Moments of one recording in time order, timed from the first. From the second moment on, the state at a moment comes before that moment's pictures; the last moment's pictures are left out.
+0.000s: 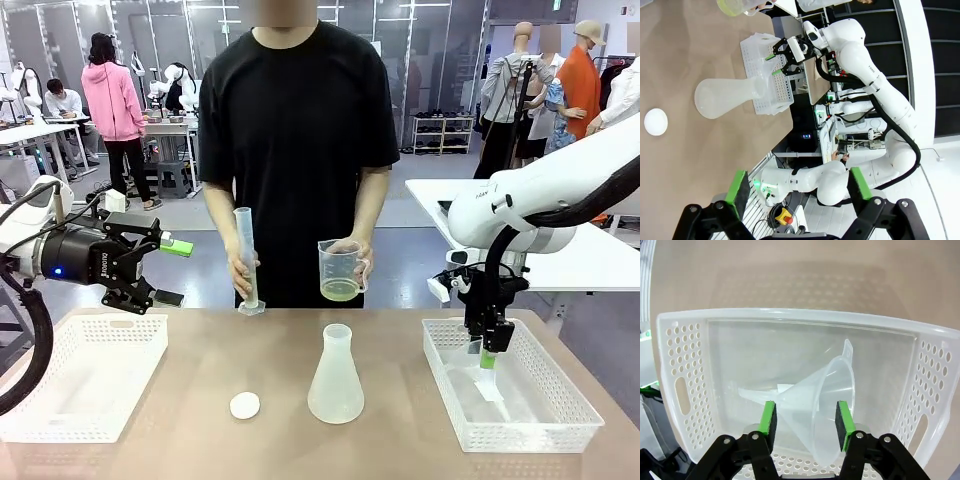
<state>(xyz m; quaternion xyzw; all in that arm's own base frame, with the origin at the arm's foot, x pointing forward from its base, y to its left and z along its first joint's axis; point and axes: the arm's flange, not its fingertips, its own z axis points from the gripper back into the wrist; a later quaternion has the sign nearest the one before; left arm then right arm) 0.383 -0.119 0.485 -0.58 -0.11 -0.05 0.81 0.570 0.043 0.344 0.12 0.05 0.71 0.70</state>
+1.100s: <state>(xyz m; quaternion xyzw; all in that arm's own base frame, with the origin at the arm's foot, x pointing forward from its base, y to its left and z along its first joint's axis) 0.383 -0.119 0.485 -0.58 -0.11 -0.05 0.81 0.562 0.049 0.387 0.08 0.05 0.68 0.73</state>
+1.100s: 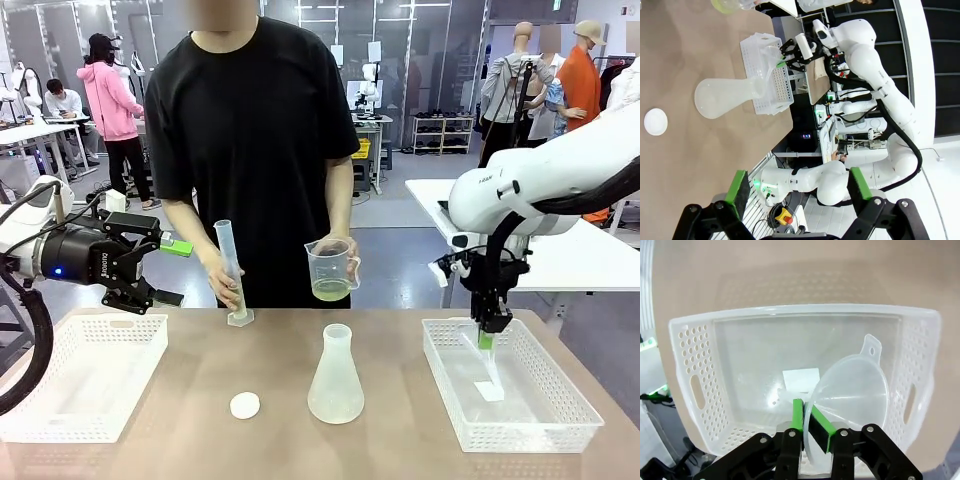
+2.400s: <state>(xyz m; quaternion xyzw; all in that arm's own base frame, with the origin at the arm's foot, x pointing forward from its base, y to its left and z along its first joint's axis) 0.383 -0.119 0.485 -0.58 -0.11 -0.05 0.81 0.418 0.065 0.576 -0.22 -0.23 0.57 0.76</state>
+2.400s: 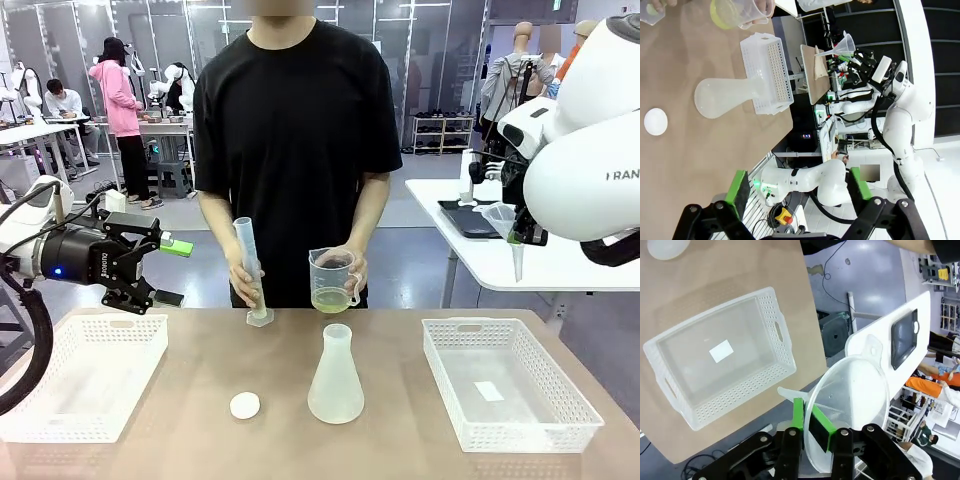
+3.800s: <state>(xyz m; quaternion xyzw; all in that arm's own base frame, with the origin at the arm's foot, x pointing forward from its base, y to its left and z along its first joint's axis) 0.383 -0.119 0.485 -0.58 -0.11 -0.05 0.81 0.301 0.267 0.603 -0.14 -0.38 0.78 0.48</state>
